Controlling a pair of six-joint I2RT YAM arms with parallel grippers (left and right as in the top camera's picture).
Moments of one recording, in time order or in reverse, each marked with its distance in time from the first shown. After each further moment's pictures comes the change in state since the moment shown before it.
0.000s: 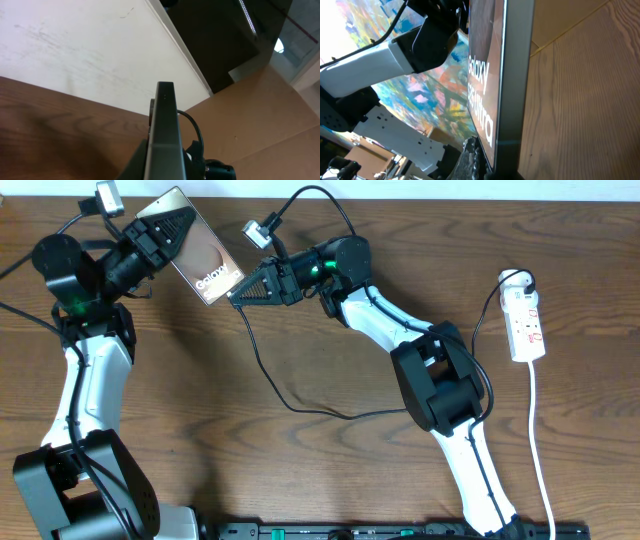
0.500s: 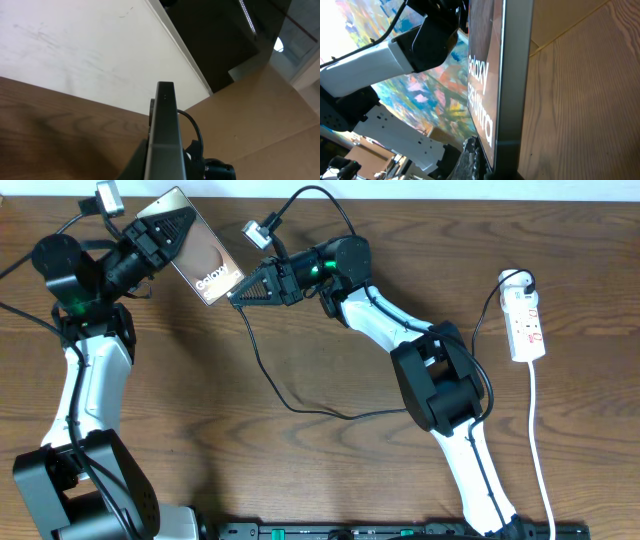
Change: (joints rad) left arm 0.000 0.000 0.000 0.001 0.004 0.002; right arm 0.000 0.000 0.000 0.000 -0.002 0.000
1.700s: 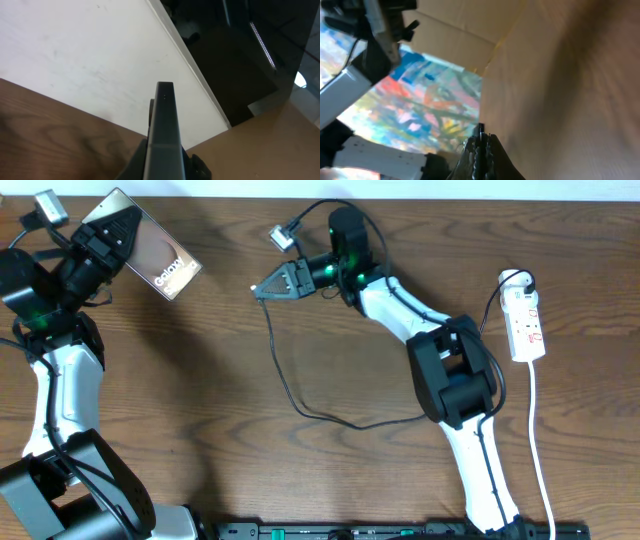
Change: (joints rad) left arm 0.164 0.000 0.000 -0.004 -0.053 -0.007; right arm -0.097 0.000 0.004 -0.971 0.058 -0.687
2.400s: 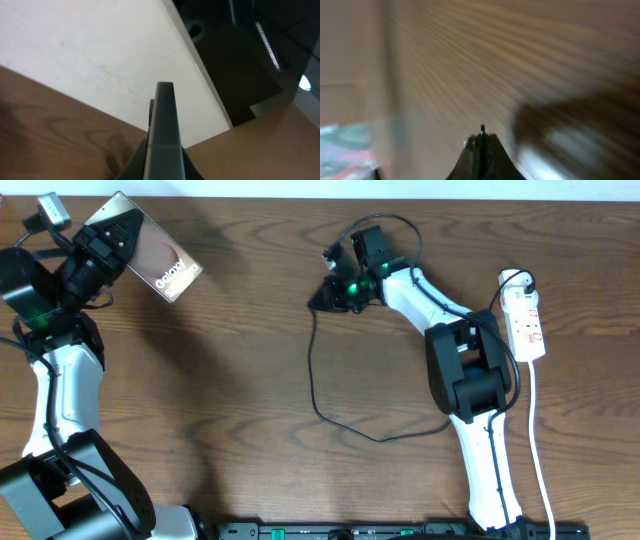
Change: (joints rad) left arm 0.000 0.000 0.000 -0.055 0.000 0.019; right arm -0.087 -0.002 0.014 -0.818 0.697 -0.504
